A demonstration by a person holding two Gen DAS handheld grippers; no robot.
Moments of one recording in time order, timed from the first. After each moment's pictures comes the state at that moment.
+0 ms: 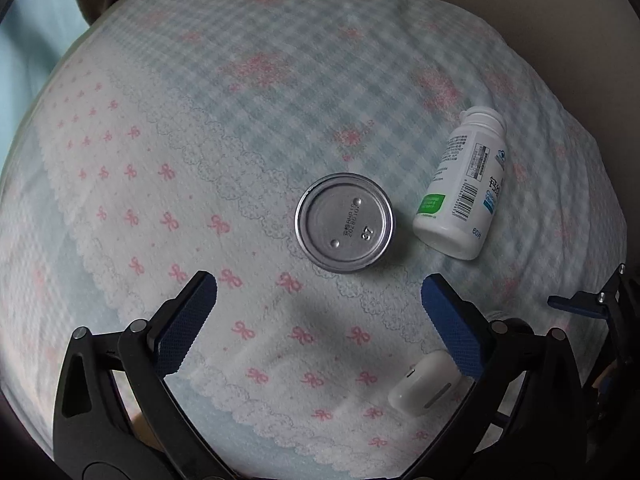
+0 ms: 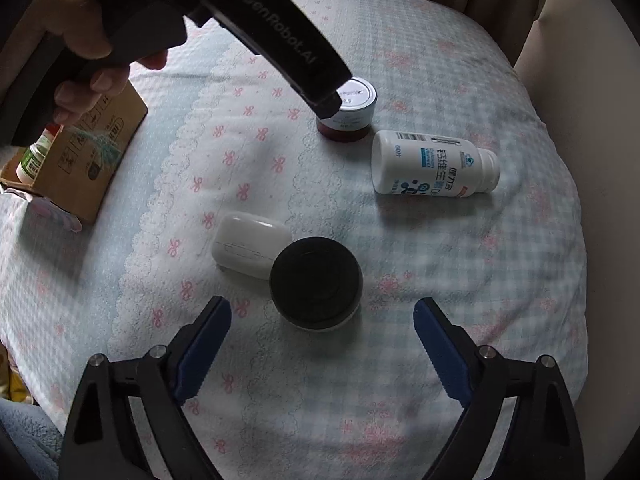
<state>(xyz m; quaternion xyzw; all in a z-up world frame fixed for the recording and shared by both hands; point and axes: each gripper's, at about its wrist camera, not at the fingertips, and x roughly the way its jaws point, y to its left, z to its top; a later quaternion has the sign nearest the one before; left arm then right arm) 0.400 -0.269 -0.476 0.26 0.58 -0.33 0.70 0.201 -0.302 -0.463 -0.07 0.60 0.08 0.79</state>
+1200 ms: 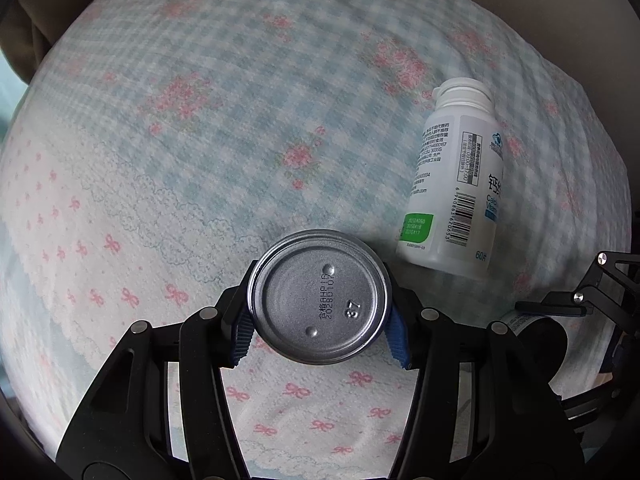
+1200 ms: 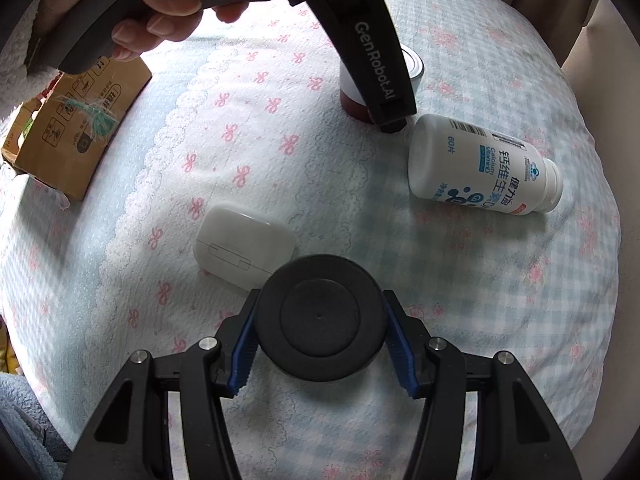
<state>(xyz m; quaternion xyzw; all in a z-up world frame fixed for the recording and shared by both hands) 0.404 -0.324 -0.496 0.32 0.56 -0.40 0.66 0.232 -0.304 -0.484 -0.09 0.62 0.12 0.77</state>
